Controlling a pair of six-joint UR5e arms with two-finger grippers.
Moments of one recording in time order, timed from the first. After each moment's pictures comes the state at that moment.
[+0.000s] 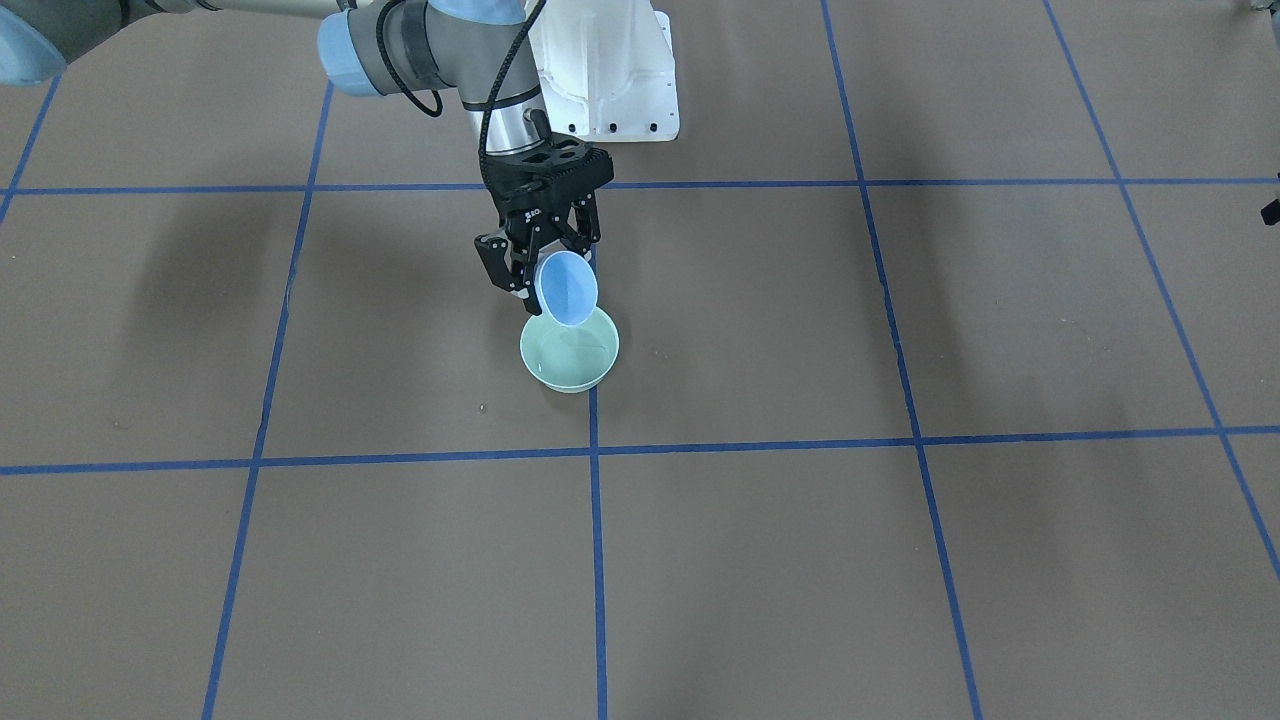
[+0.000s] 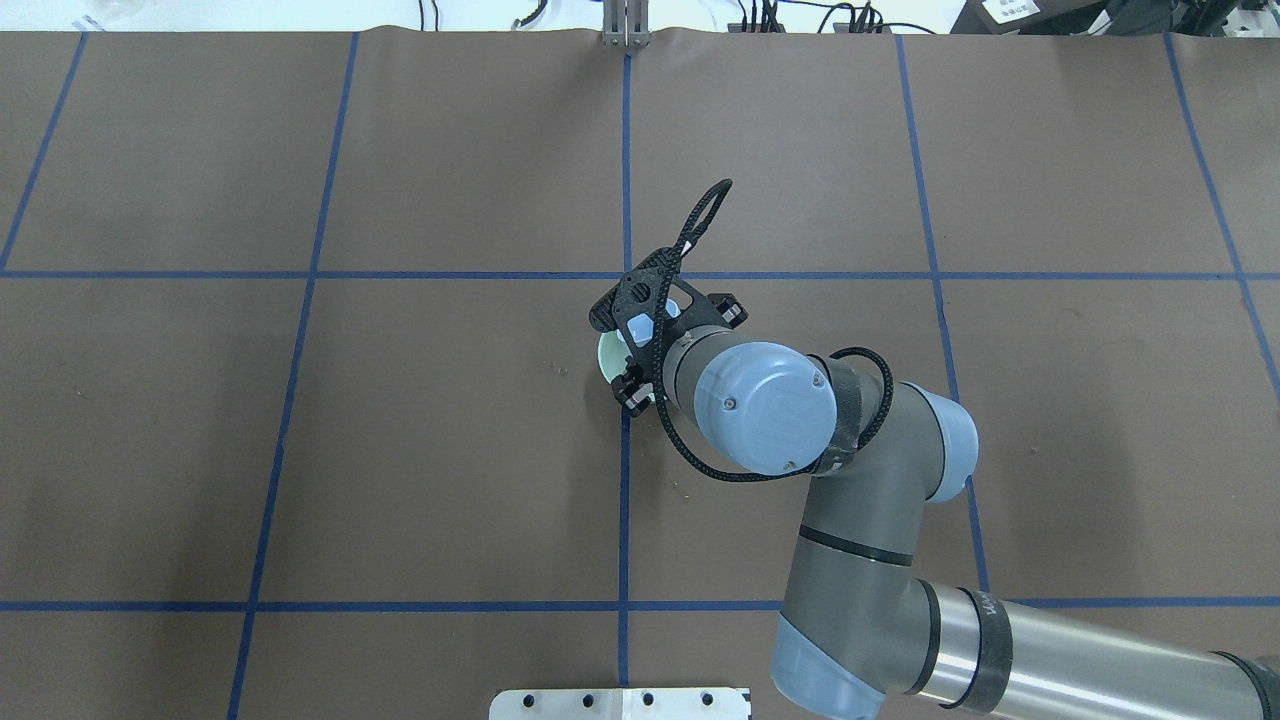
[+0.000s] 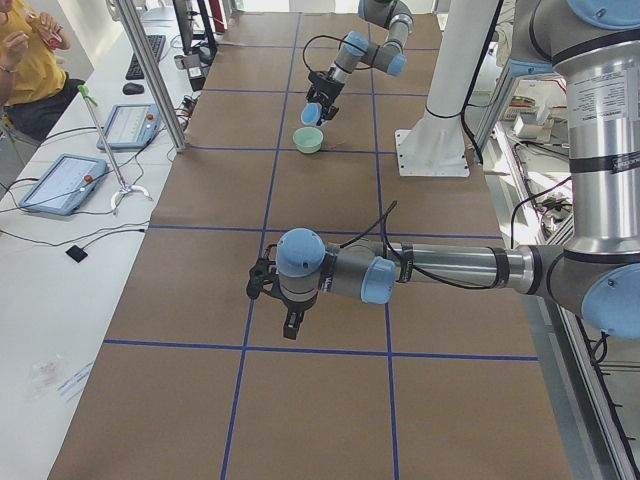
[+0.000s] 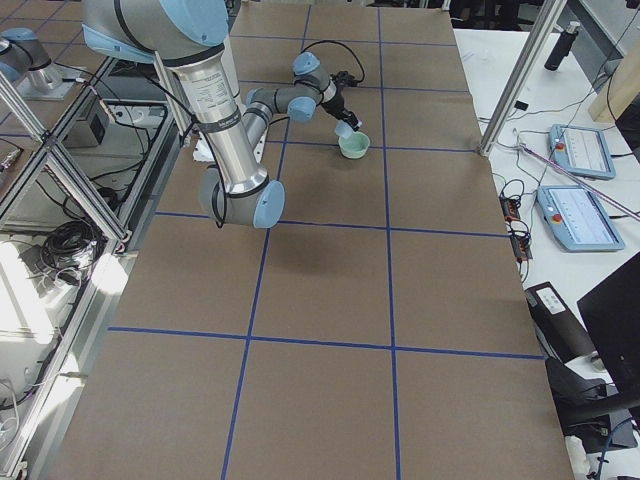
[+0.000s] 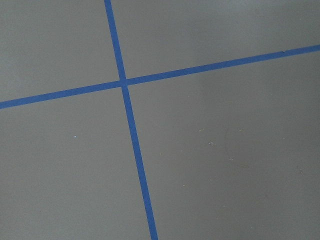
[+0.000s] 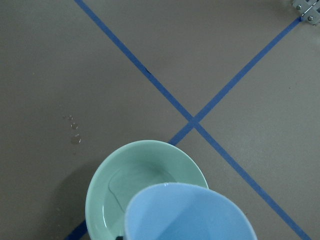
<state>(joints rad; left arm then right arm) -1.52 -1.40 -1.76 -1.75 -2.45 0.03 0.38 -0.98 1.79 -1.29 1.37 0.60</state>
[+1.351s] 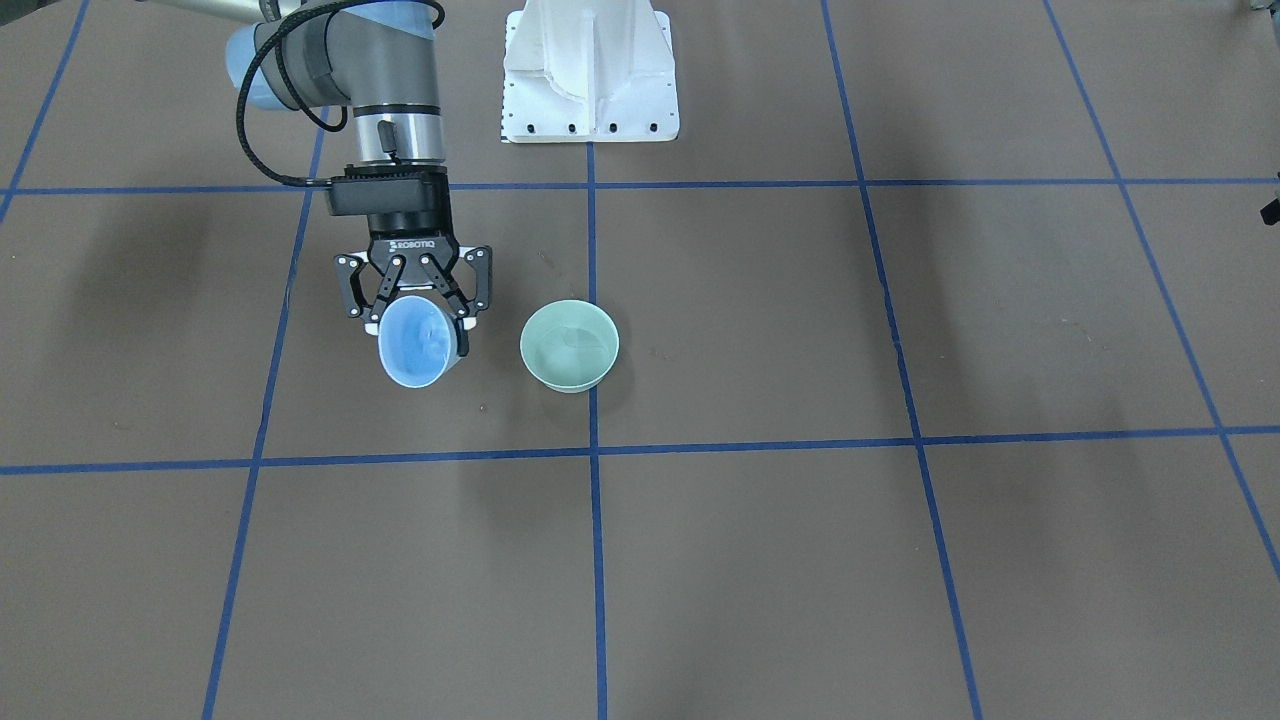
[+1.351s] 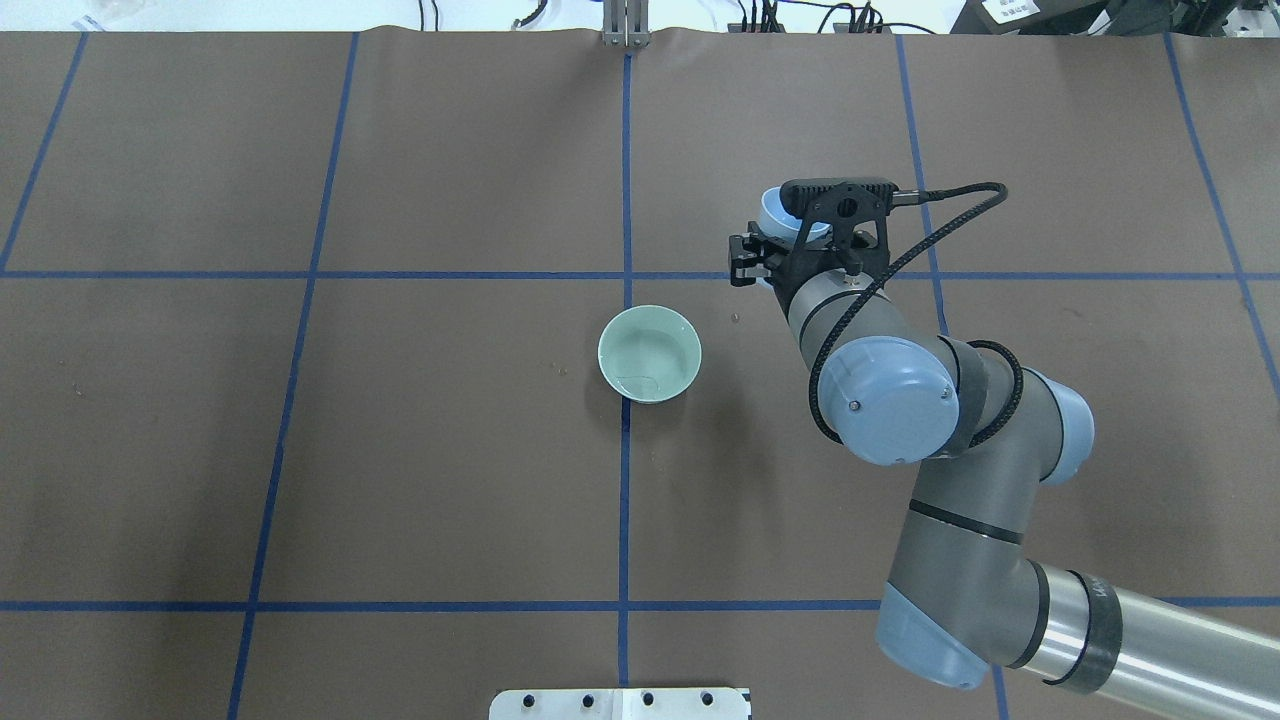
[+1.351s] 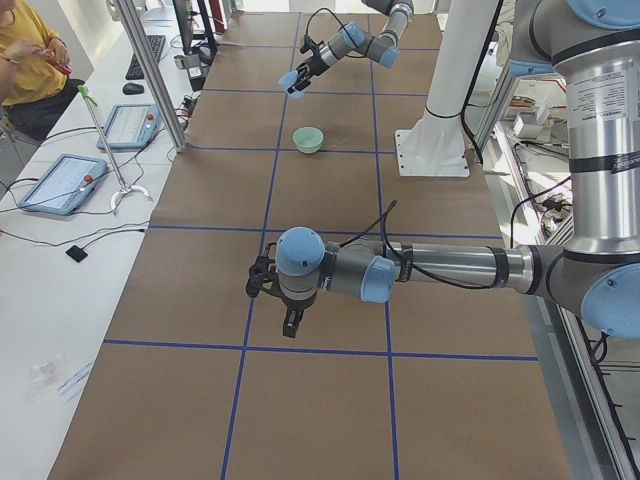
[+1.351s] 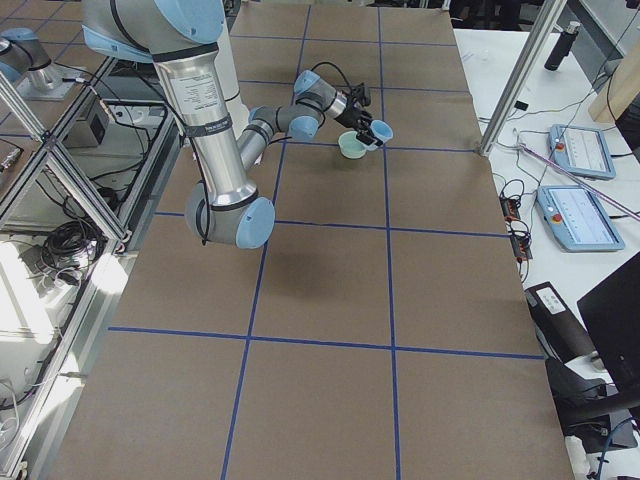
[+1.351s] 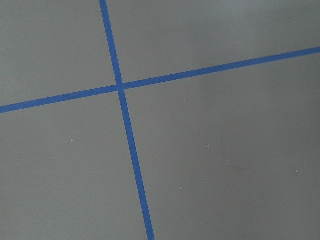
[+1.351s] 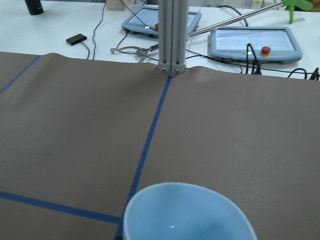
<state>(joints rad) -1.52 -1.41 -1.76 -1.75 -2.46 0.03 0.46 -1.18 1.86 -1.25 0.98 1.20</state>
